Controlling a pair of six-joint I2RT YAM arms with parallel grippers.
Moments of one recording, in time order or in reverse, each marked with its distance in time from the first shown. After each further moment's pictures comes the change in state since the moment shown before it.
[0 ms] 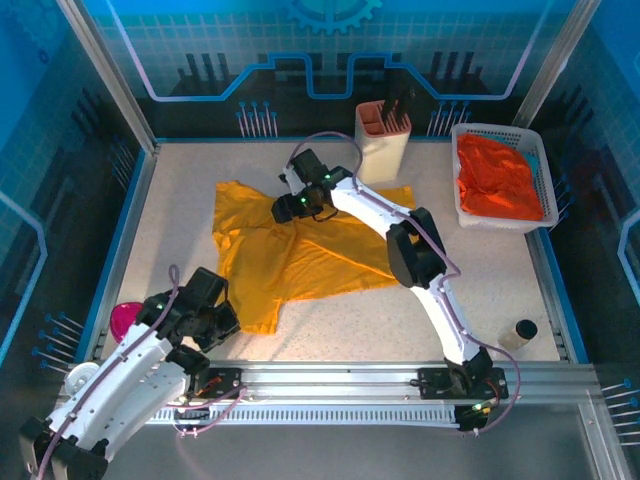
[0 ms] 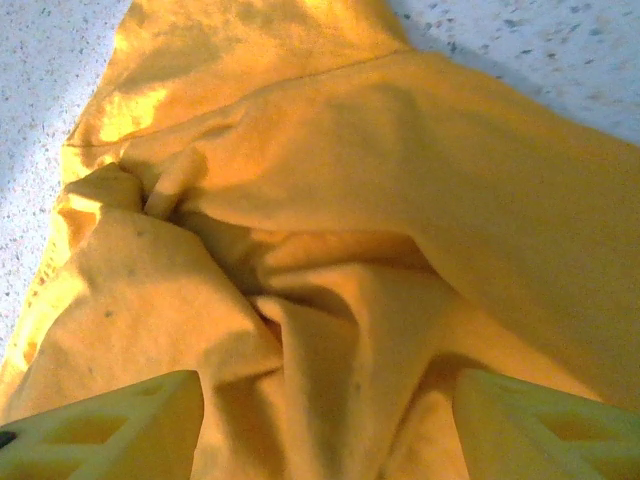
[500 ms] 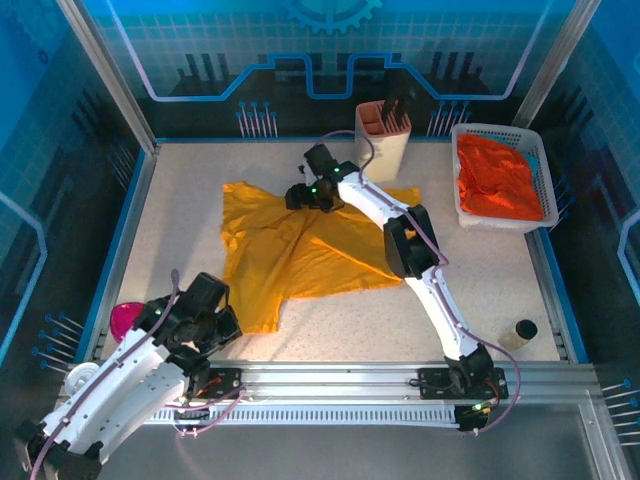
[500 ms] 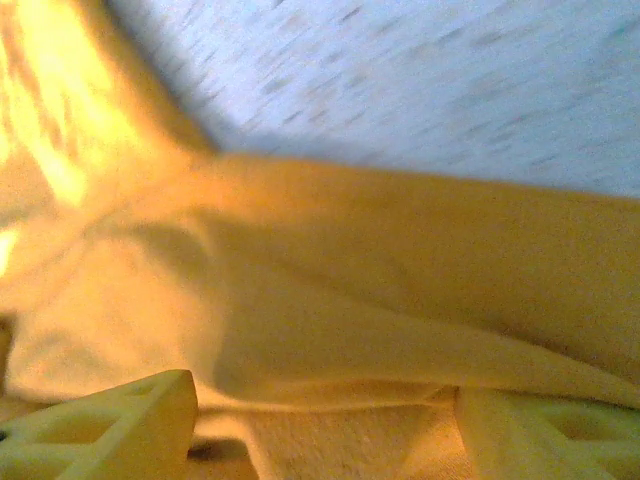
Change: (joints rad) left arm -0.057 -0.048 -0.012 -0.021 0.027 -0.019; right arm -0.107 0.164 0.175 -0.029 0.058 0.163
